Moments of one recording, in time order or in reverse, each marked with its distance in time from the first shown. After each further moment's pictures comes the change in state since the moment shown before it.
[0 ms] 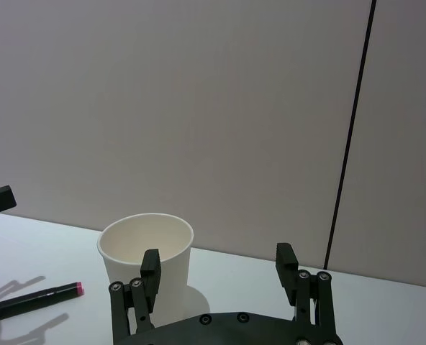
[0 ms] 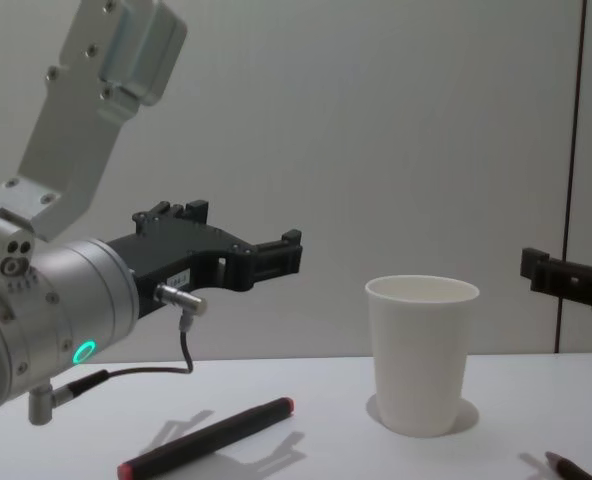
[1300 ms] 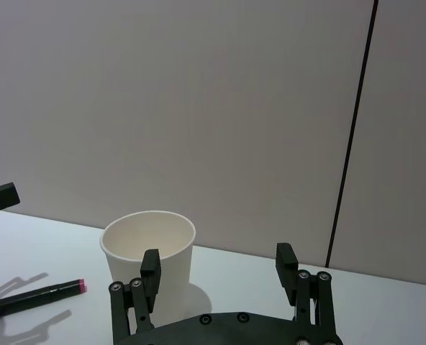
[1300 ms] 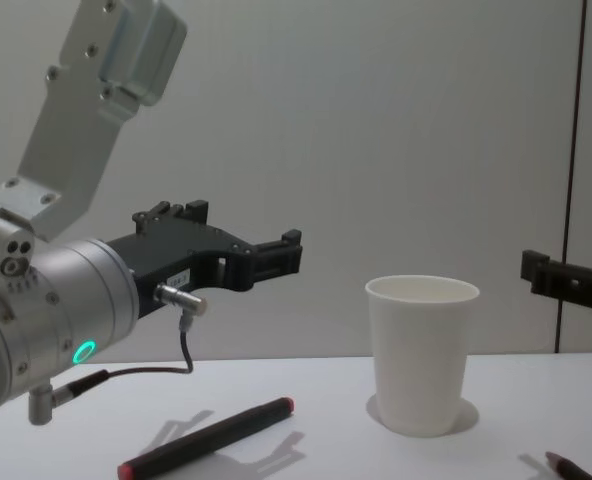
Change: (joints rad) left arm 0.000 0.000 0.000 0.000 0.000 0.000 0.000; right arm -0.004 0.003 0.001 -0.002 0.002 0.000 0.005
